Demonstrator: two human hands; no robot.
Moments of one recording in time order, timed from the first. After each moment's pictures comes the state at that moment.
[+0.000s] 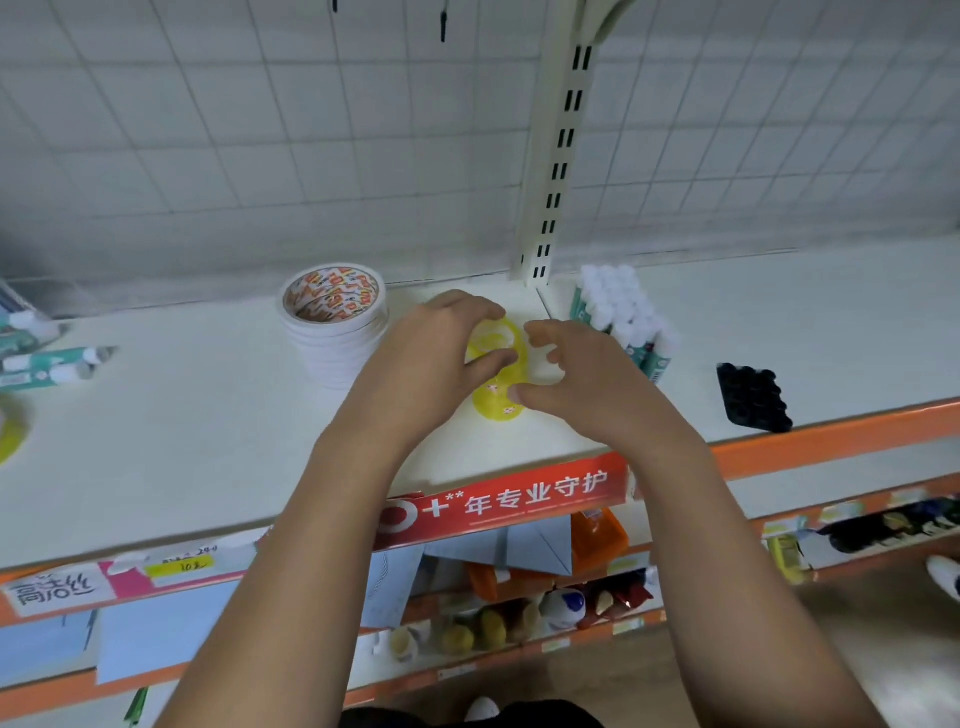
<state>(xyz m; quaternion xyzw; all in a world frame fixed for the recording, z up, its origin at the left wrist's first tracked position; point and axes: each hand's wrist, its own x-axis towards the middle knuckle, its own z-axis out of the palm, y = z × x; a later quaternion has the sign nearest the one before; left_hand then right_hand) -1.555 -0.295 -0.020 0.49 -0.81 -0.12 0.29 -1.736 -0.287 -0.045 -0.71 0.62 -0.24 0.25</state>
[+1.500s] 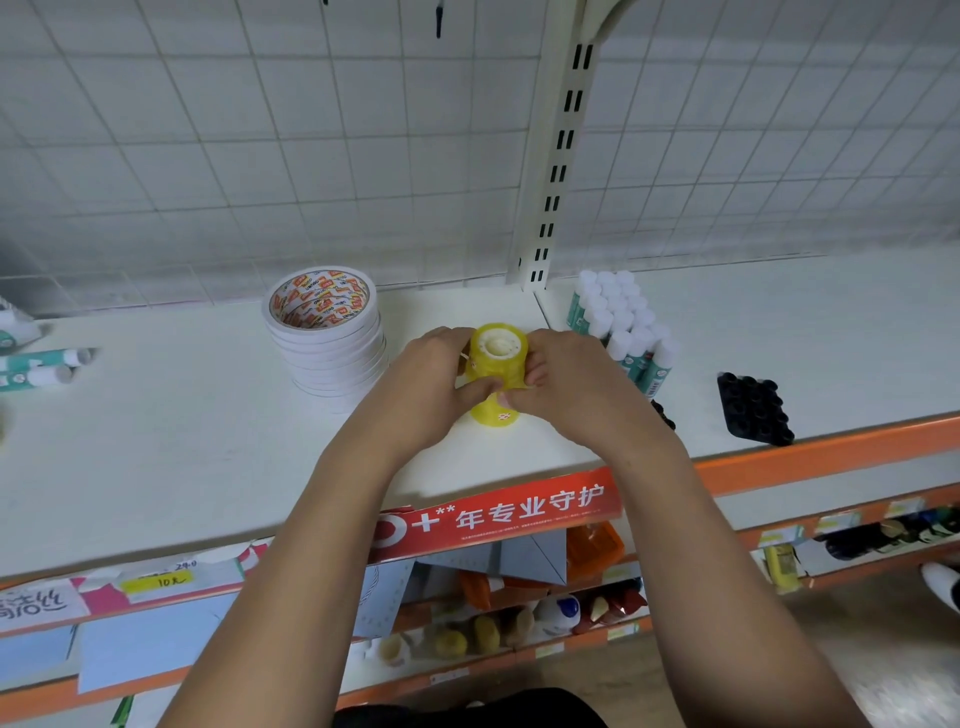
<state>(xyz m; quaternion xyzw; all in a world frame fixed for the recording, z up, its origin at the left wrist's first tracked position) -1.557 -0.313 -0.051 0.51 -0.80 -0.22 0.24 -1.728 -0.306 -0.047 -0.73 0.61 -0.22 0.22</state>
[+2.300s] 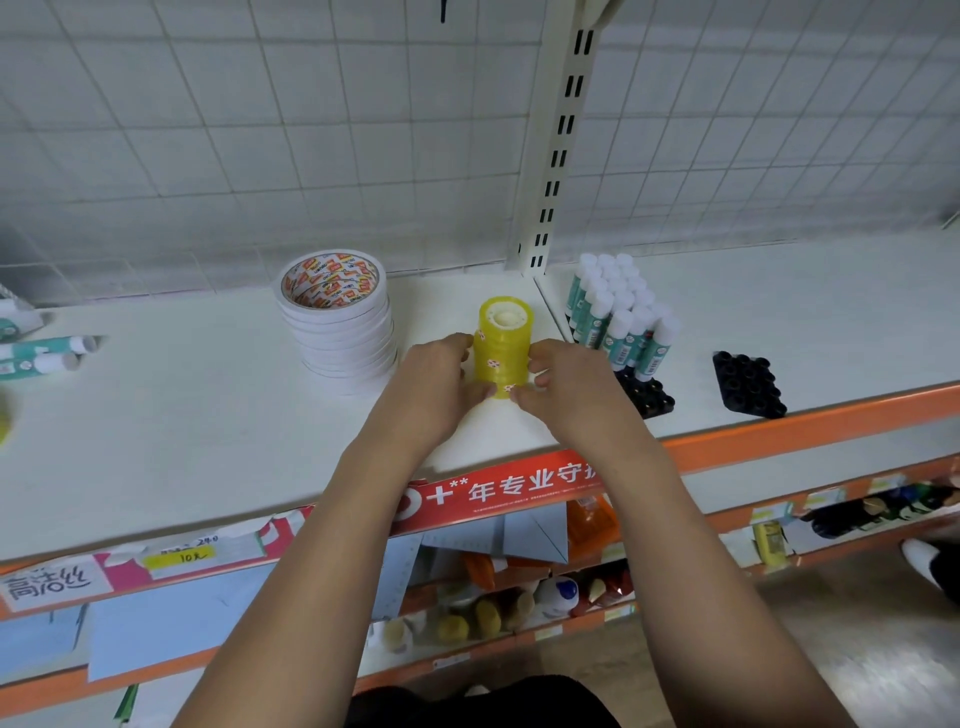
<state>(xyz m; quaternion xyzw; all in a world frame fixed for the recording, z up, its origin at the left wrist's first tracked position) -1.553 -0.303 -0.070 0.57 -0.75 -0.24 0.23 -1.716 -0.283 -0.071 -0.69 0.65 -0.26 0.18</state>
